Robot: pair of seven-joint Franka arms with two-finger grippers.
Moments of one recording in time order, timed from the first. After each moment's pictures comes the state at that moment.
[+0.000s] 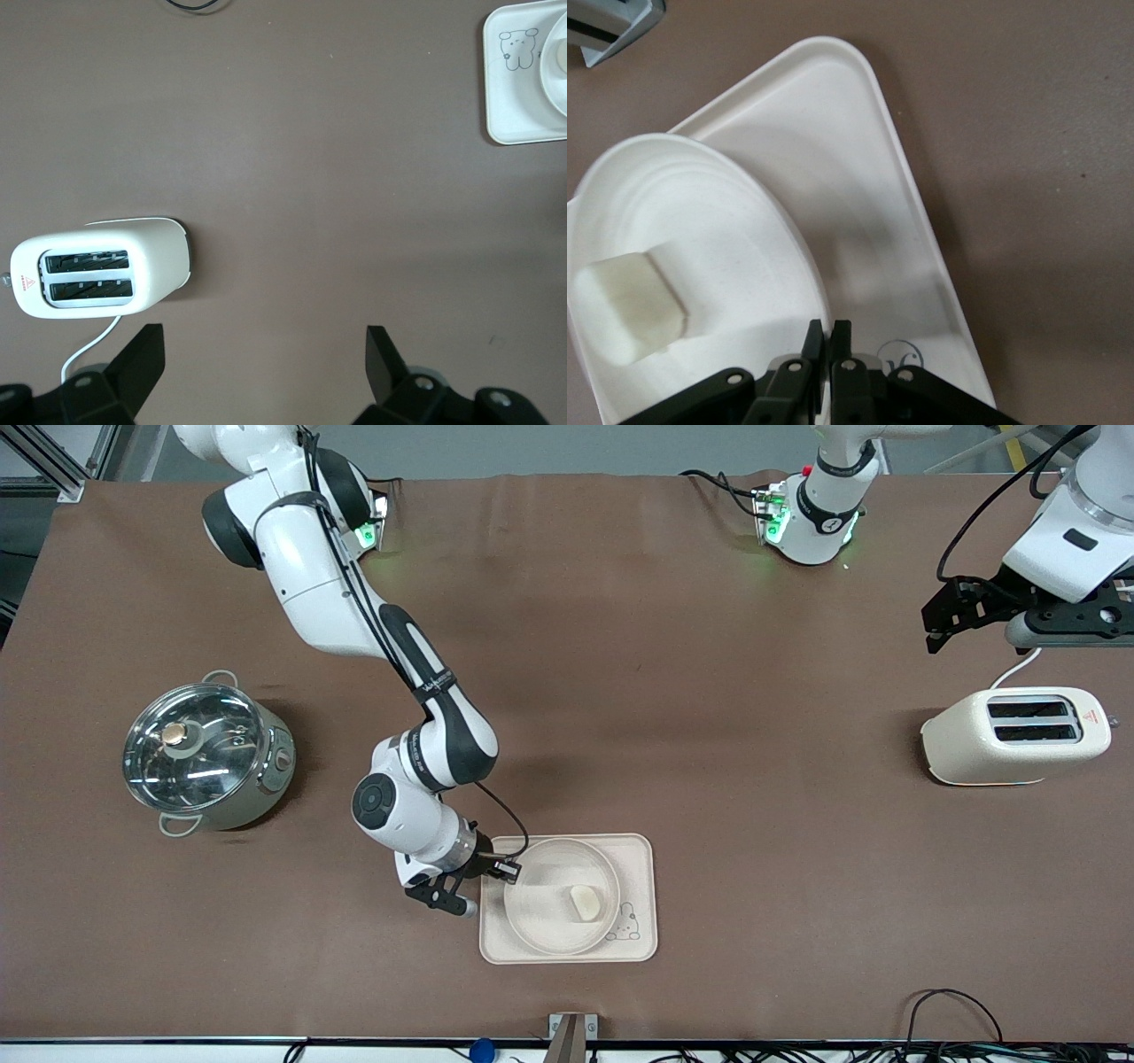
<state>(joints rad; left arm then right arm) -0.07 -0.08 -0.11 -1.63 0.07 1.62 -0.10 0.47 1.07 -0.03 -1.07 0.47 2.43 0.50</state>
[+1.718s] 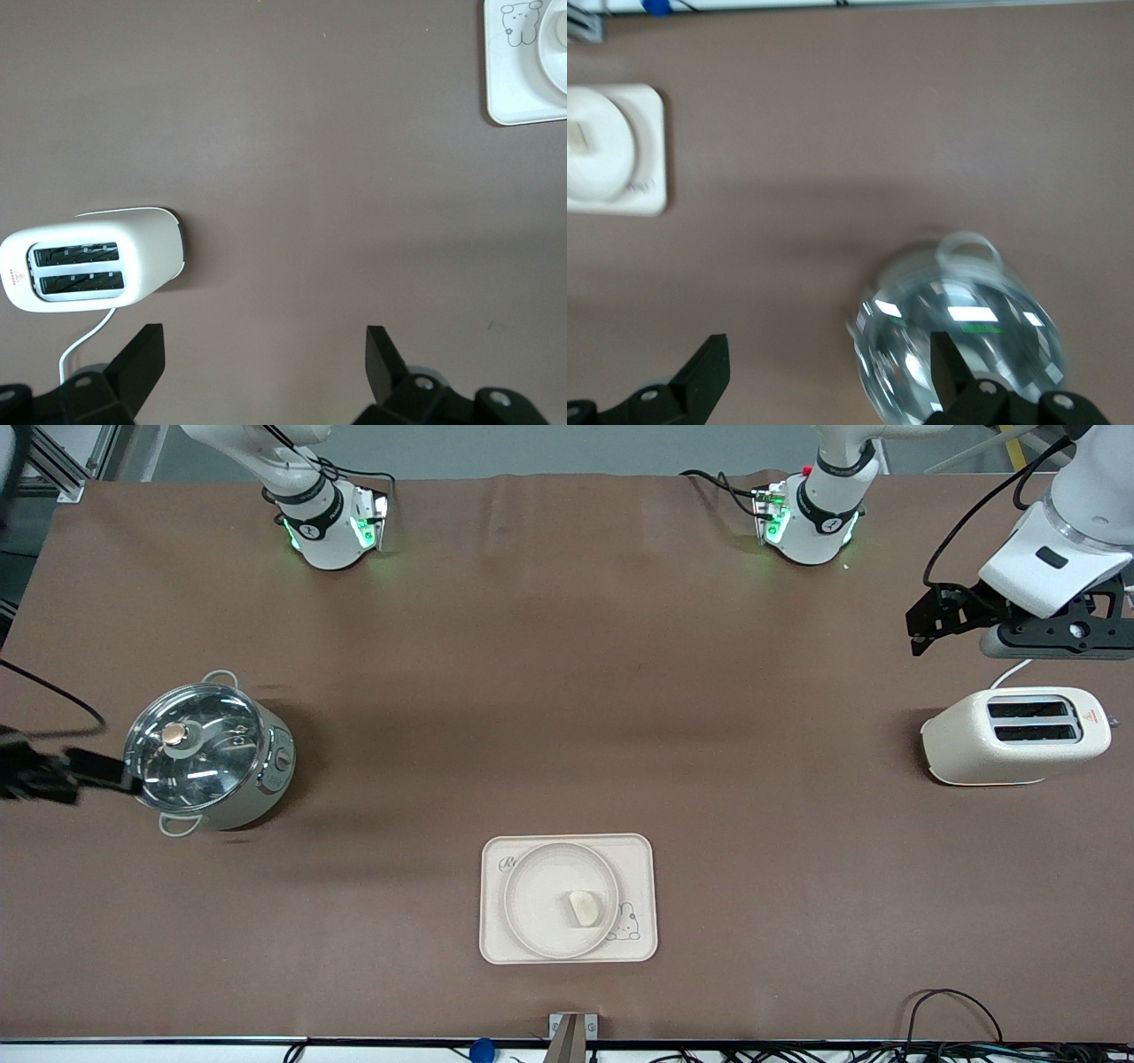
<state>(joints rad) -0.09 -0.05 -0.11 -1.63 0.07 1.60 -0.10 -0.04 0.38 -0.14 -1.13 0.19 1.47 -0.20</state>
